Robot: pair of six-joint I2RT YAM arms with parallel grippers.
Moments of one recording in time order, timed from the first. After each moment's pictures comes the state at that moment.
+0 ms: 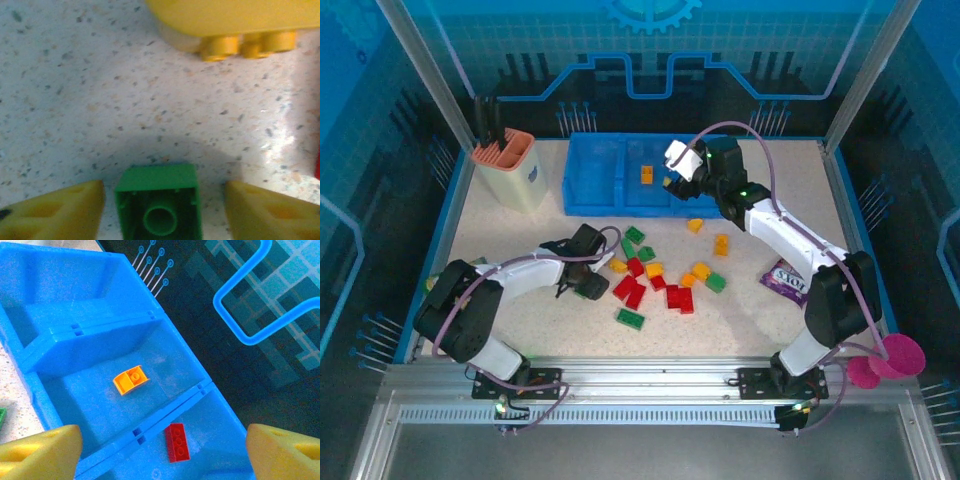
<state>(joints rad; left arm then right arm) -0.49 1.54 0.77 -0.49 -0.06 0.10 0.42 1.60 1.30 -0.11 -0.08 -0.66</state>
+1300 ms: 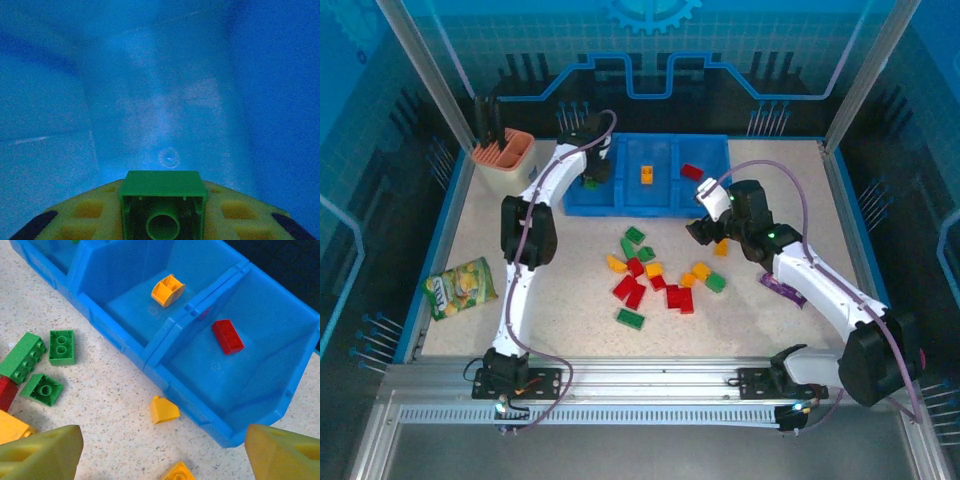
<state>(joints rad) -0.23 2.45 2.31 -0.99 -0.16 -0.04 0.41 1.27 0.93 -0.29 -0.04 -0.34</state>
